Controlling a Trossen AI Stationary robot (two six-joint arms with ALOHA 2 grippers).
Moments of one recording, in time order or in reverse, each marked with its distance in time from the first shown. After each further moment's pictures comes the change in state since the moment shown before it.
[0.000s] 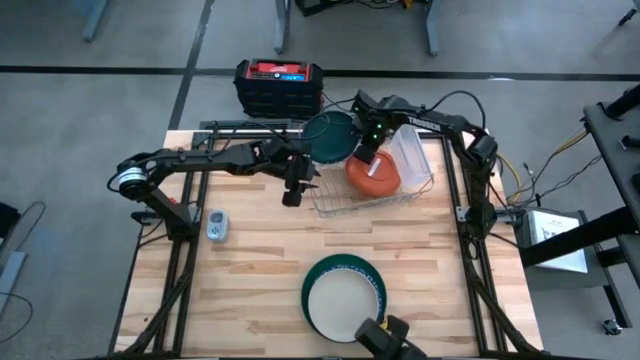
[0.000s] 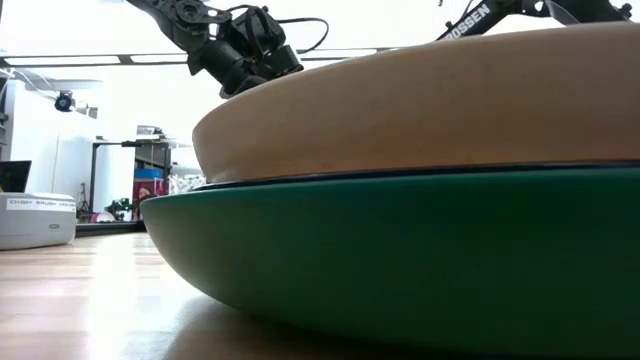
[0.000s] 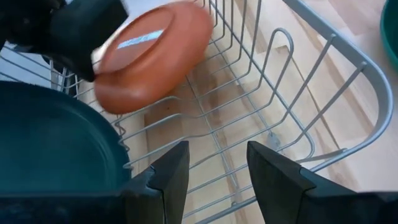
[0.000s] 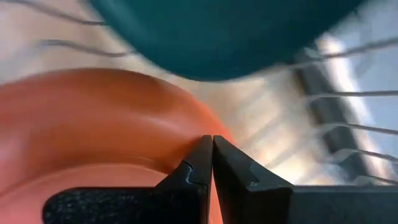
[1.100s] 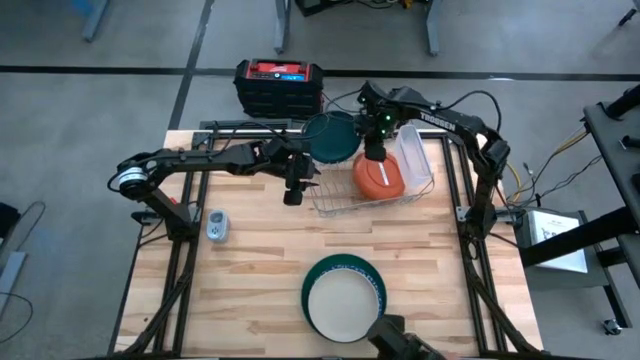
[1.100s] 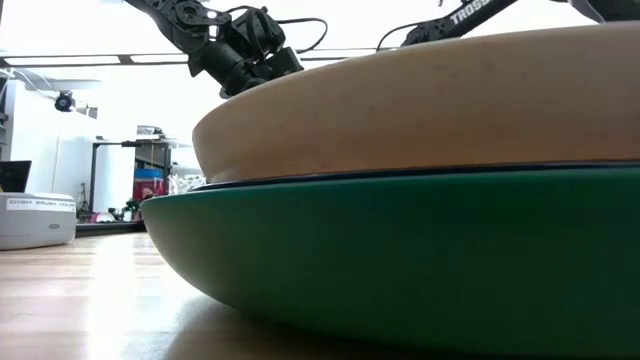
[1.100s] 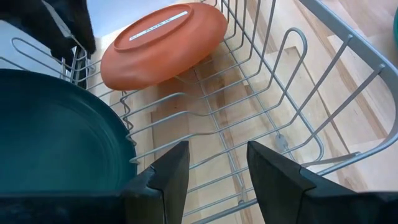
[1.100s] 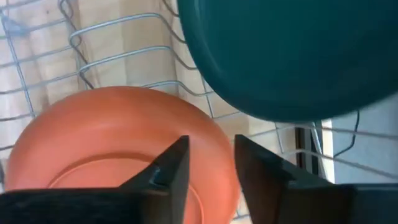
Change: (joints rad) left arm 0.002 0.000 0.000 0.027 -0.016 -0.016; right arm -0.019 -0.099 0.047 -0.068 -0.092 -0.407
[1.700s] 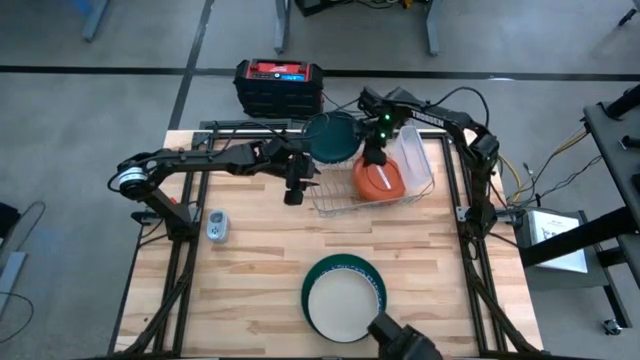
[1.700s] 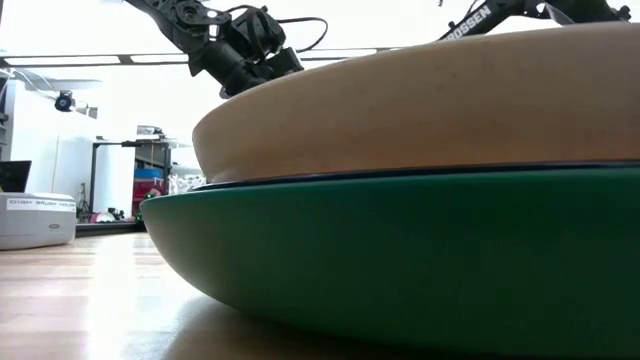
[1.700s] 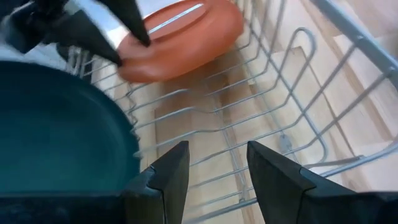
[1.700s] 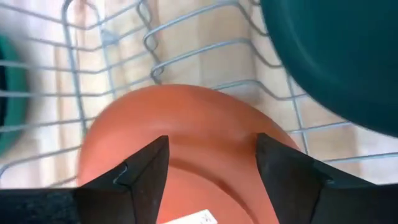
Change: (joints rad) left arm 0.000 0.000 0.000 0.004 -0.024 -0.015; right arm -0.040 0.106 0.005 -0.151 -0.322 0.004
